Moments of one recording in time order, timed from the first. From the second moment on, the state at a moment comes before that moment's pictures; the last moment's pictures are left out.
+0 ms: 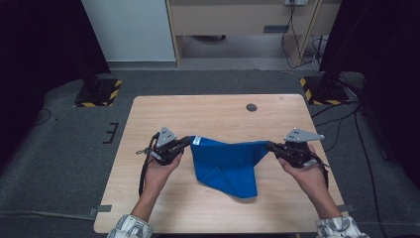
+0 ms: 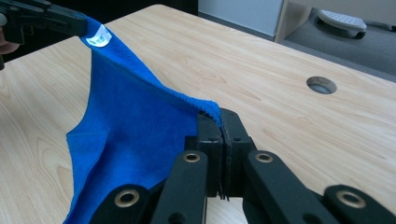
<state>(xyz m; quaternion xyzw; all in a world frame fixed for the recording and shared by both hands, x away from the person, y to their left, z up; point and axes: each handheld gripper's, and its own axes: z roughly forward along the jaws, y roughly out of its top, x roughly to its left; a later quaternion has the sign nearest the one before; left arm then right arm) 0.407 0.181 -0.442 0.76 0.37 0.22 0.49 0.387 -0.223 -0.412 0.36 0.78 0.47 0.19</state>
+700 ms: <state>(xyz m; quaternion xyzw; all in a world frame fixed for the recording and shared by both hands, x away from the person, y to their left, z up) 0.424 0.162 -0.423 0.76 0.36 0.23 0.50 0.370 -0.235 -0.373 0.35 0.78 0.48 0.21</state>
